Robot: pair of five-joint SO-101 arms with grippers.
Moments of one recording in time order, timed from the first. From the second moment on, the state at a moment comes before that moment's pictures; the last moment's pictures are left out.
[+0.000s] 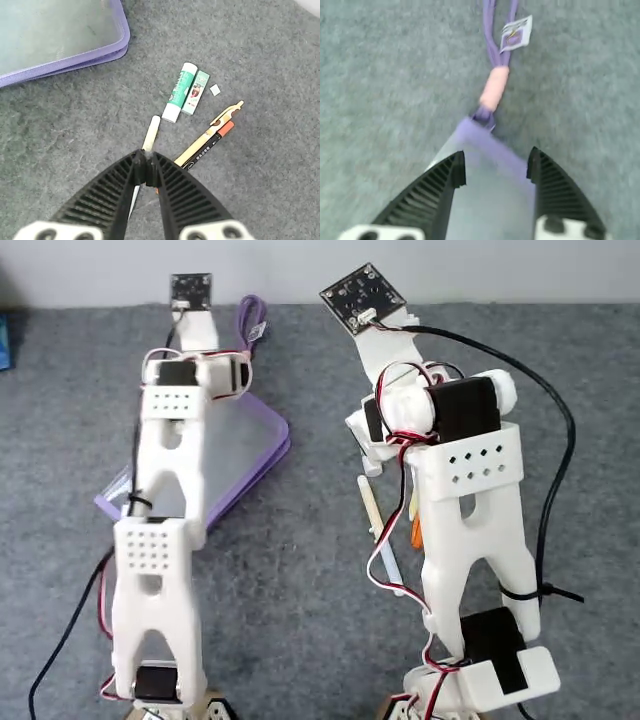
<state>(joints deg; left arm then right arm) -1.9 57.8 -56.5 63.7 11.2 -17.6 -2.6 -31.0 100.5 17.8</state>
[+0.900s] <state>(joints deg) -0.4 76.6 -92.3 99.0 -9.0 -17.6 -2.6 -31.0 100.5 17.8</state>
